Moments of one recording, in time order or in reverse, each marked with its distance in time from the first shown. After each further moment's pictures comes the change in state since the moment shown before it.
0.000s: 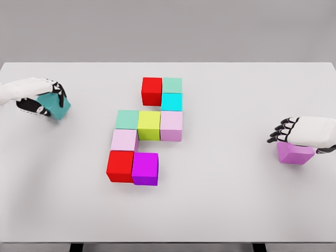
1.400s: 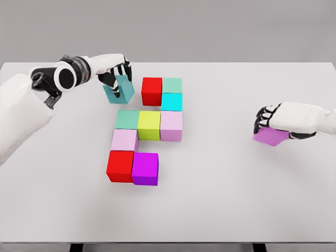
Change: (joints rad) left arm -0.160 -0.304 -0.214 -0.370 -0.011 0.944 -0.013; right arm -0.040 0.129 -0.052 0.034 -0.122 -0.004 -0.004
